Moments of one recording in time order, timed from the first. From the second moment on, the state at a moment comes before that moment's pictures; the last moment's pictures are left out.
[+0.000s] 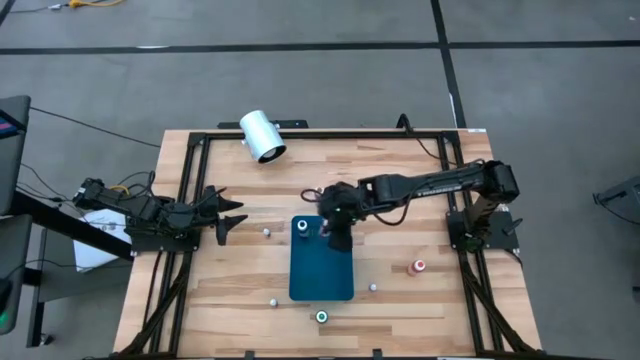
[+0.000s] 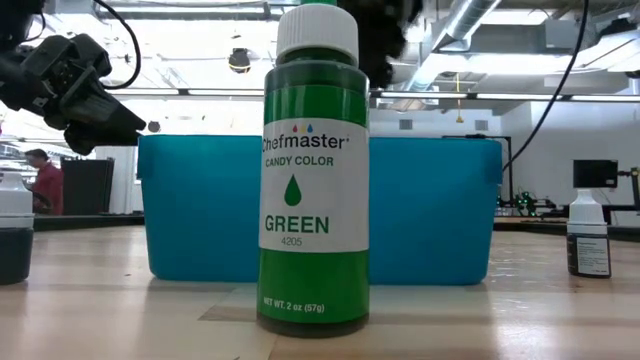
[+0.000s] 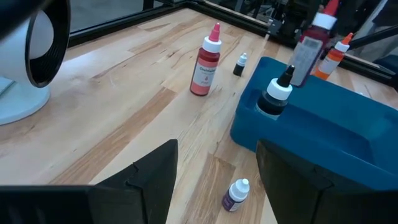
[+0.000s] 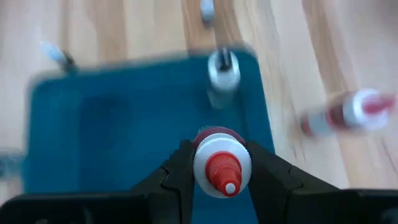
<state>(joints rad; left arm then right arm) -0.30 0.13 0.14 -0.39 -0.58 -0.49 0.07 1.77 1.48 -0.71 0.00 0.14</state>
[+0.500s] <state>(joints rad) -0.30 0.13 0.14 -0.39 -0.58 -0.49 0.06 1.84 1.48 -0.67 0.01 0.12</state>
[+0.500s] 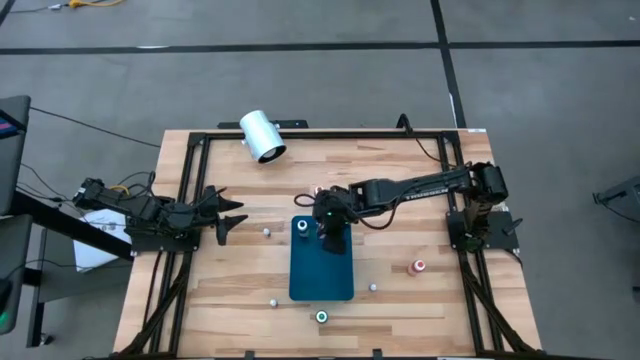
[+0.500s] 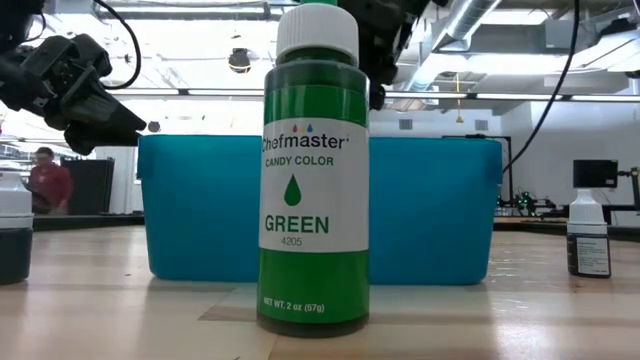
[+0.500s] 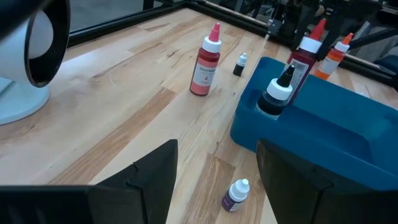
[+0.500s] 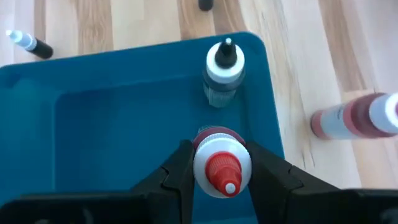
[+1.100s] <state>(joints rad) -0.30 0.13 0.14 -0.39 -0.58 -0.49 0.05 1.91 1.48 -0.65 0.03 0.12</state>
